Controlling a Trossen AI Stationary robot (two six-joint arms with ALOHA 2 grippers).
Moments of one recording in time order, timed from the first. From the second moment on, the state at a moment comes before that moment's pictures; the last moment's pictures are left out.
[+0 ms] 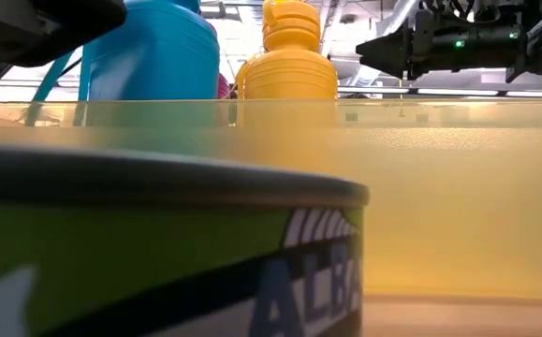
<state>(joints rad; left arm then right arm) 0.76 2.04 1.43 -0.48 0.15 0.91 -0.19 0.97 0.32 0.76 0.15 -0.21</state>
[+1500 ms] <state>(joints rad) 0.57 1.88 1.42 -0.55 0.20 0.70 -0.18 0.97 0.32 0.73 0.13 -0.18</state>
